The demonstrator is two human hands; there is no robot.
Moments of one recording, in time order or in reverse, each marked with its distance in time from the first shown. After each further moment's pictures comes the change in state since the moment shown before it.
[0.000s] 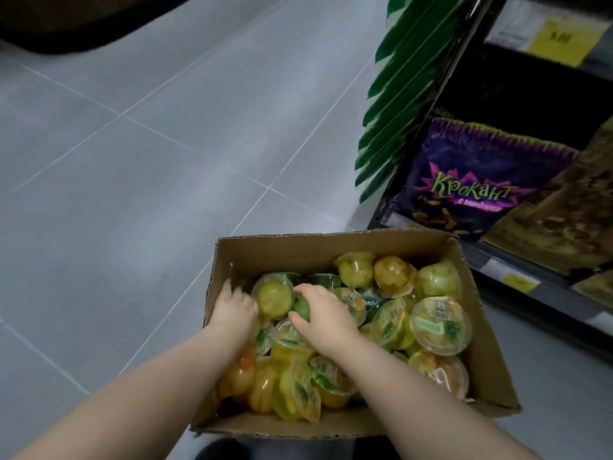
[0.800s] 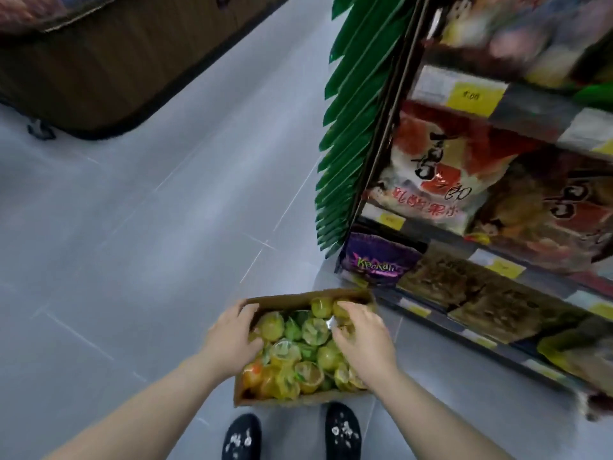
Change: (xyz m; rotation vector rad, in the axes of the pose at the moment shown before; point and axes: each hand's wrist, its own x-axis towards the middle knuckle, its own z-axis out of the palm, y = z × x) left_hand -0.255 -0.110 -0.237 -0.939 0.137 -0.058; right_hand -0.189 -0.100 -0.287 0.065 0.188 0.210
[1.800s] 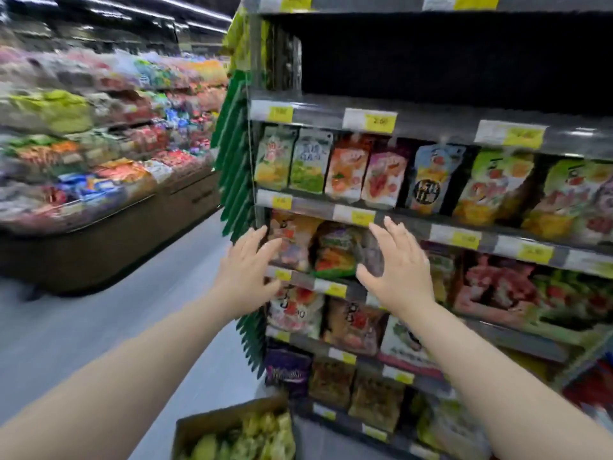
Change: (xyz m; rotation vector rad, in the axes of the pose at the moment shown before) left_hand -0.277 0.340 -0.268 0.250 0.711 0.468; right_hand -0.261 -0.020 -0.473 -0.244 0.771 -0.248
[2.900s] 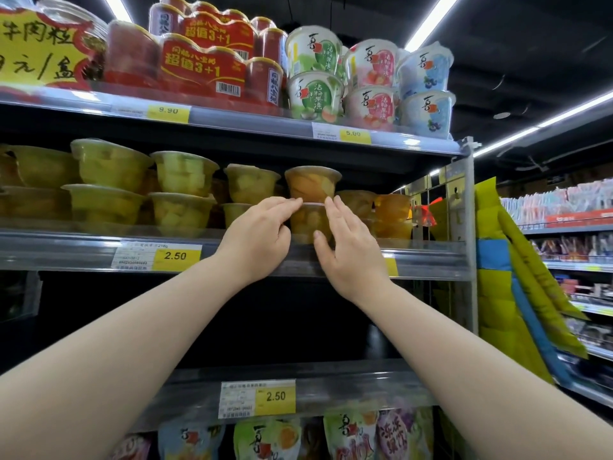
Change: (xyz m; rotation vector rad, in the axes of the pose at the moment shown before) left_hand 0.313 0.370 -0.247 -0.401 0.790 0.747; right_hand 0.223 0.190 -0.322 -0.273 0.729 -0.126
